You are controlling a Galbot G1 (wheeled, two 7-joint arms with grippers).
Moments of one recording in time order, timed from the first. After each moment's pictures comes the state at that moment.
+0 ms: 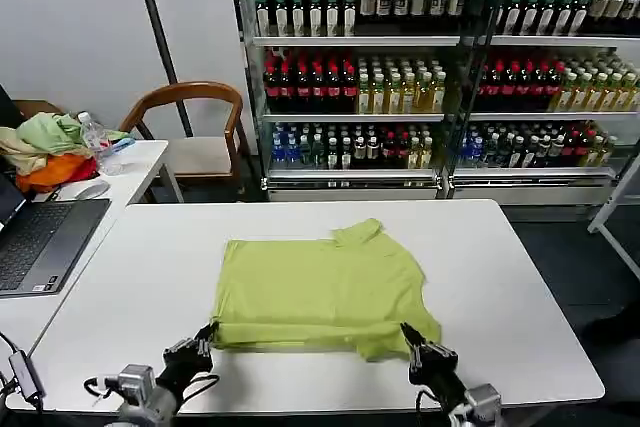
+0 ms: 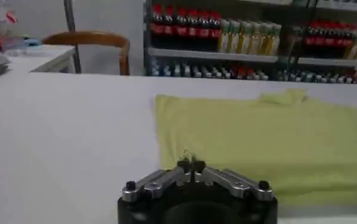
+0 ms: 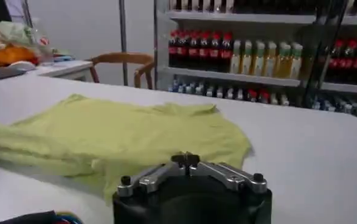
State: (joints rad) left arm 1.53 -1.02 -0.45 -2.07 -0.61 0.37 -0.19; right arm -1.48 1.00 0.27 2.13 0.39 -0.28 0.19
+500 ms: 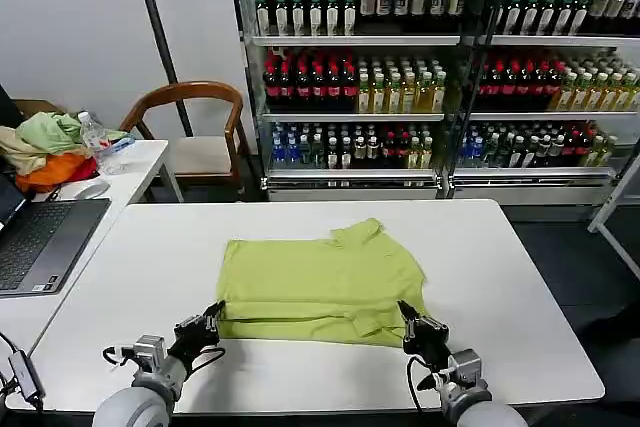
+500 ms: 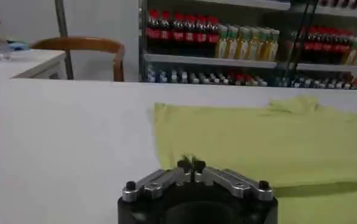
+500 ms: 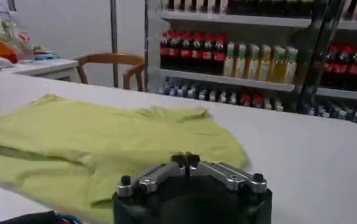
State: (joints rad) left arm 1.36 -1.00 -0.38 -1.91 -0.63 0.34 -0.14; right arm -1.34 1.02 0.22 1.99 0.39 -0.29 0.19
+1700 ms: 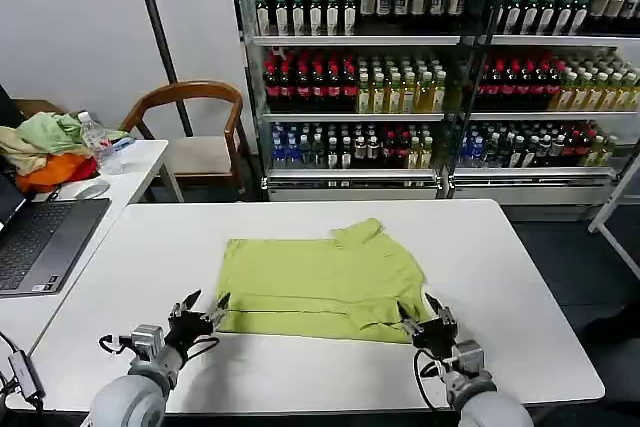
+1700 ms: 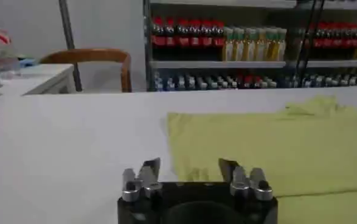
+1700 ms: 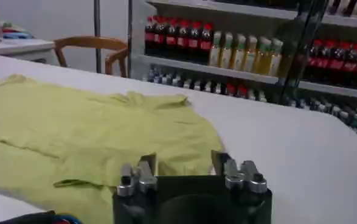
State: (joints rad) left arm 1.36 -1.00 -0.40 -1.93 -0.59 0.37 -0.16; right arm -1.41 1.03 0.27 2.02 0.36 -0.33 0.21
